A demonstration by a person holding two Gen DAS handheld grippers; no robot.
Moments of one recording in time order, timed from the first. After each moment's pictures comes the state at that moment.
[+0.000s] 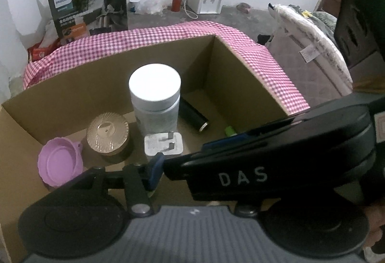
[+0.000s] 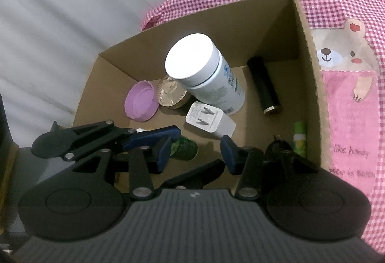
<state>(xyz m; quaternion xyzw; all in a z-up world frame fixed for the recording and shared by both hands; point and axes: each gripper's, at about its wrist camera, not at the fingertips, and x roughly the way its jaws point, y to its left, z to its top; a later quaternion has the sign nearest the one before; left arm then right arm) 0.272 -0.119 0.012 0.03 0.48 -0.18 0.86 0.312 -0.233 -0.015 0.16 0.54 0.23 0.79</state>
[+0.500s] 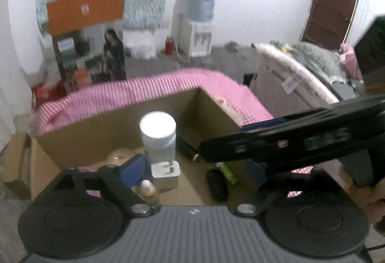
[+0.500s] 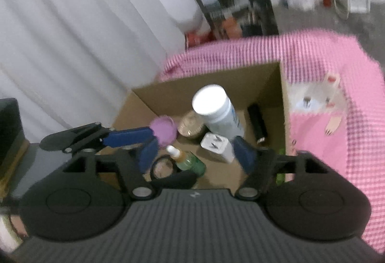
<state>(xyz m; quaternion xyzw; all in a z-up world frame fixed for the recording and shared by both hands) 0.216 -0.101 0.074 0.04 0.36 -0.19 0.91 0.245 -0.266 0.065 0.15 0.41 0.24 0.87</state>
